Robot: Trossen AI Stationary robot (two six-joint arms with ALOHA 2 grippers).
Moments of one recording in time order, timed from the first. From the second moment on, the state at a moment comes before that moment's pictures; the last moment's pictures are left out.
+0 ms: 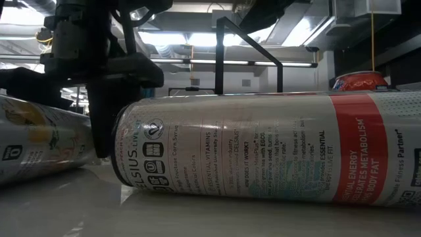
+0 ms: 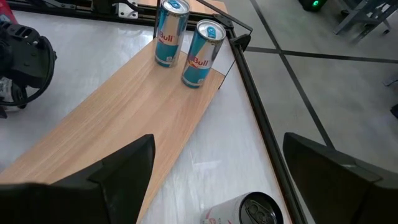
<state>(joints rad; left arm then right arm) -0.37 1.83 1.16 -0.81 0.02 -1.77 -0.20 1.37 1.36 -0.56 0.11 -0.24</state>
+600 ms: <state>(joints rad) -0.37 1.78 1.16 -0.78 -0.11 -1.71 -0.20 1.37 1.36 -0.56 0.11 -0.24</state>
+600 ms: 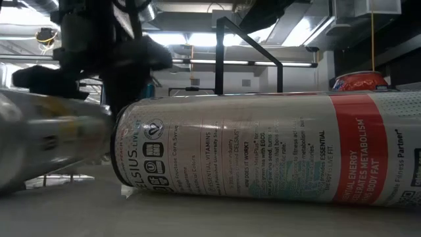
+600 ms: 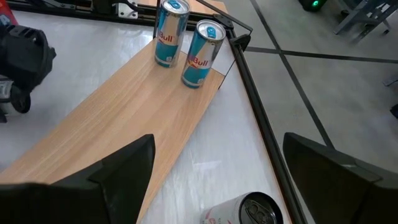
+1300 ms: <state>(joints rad) -0.37 1.57 1.16 -0.80 -0.44 -1.56 -0.20 1.37 1.36 -0.56 0.11 -0.24</state>
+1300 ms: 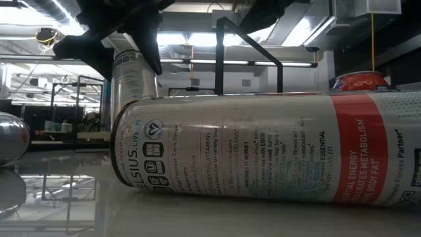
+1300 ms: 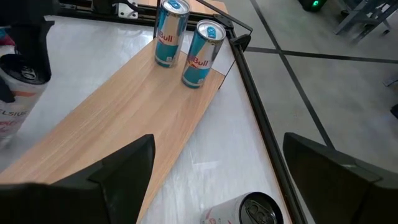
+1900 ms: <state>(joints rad) -0.37 1.57 1.16 -0.80 -0.54 -1.38 -0.20 1.37 1.36 -0.56 0.11 -0.24</state>
